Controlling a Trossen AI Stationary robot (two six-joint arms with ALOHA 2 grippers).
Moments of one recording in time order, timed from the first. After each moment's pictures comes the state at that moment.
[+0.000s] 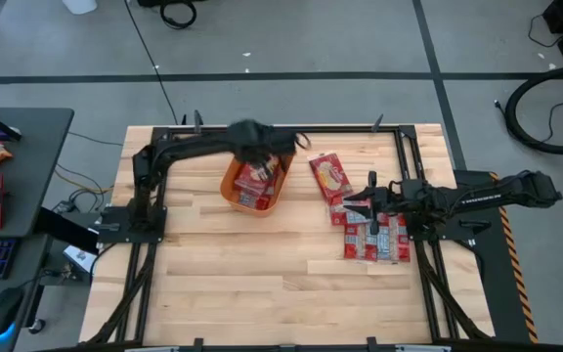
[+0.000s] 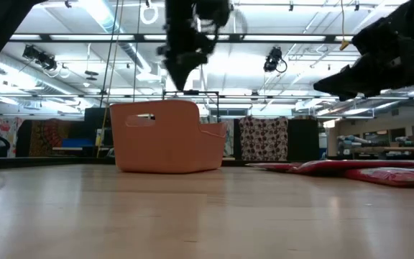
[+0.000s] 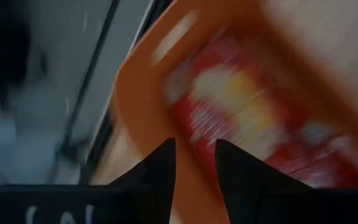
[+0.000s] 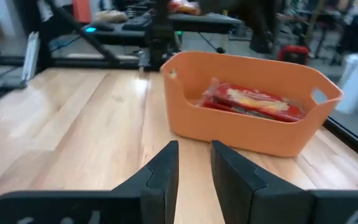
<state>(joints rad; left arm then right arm) 0.23 1.99 1.94 -1.31 -0.55 -0.21 -0.04 0.59 0.05 0.42 0.05 -0.06</state>
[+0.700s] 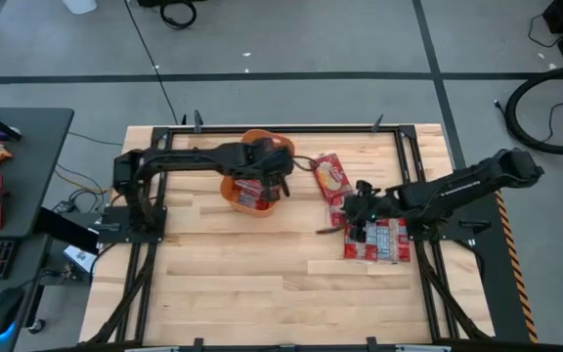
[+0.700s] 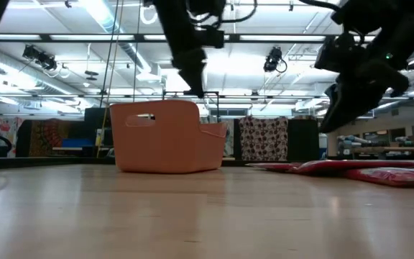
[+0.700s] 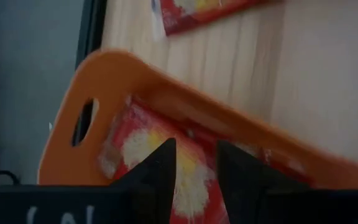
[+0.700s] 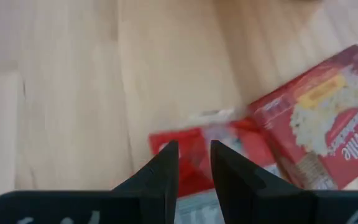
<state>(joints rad) 0.16 1.81 1.55 -0.81 -0.38 0.18 0.16 1.11 0.52 -0.35 0.31 0.23</state>
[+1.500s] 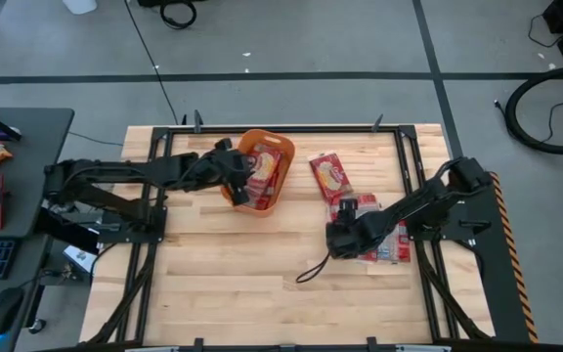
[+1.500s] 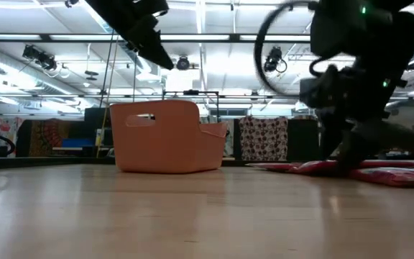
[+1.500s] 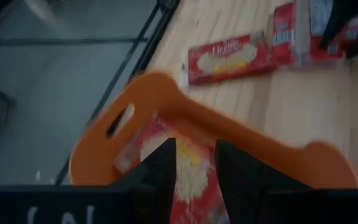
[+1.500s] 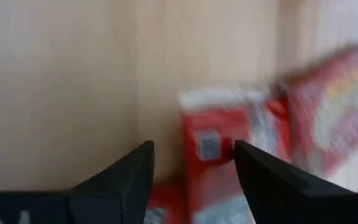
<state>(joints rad) 0.12 1.24 0.95 -0.33 -0.39 0.12 0.34 1.67 0.82 -0.65 0.55 0.29</state>
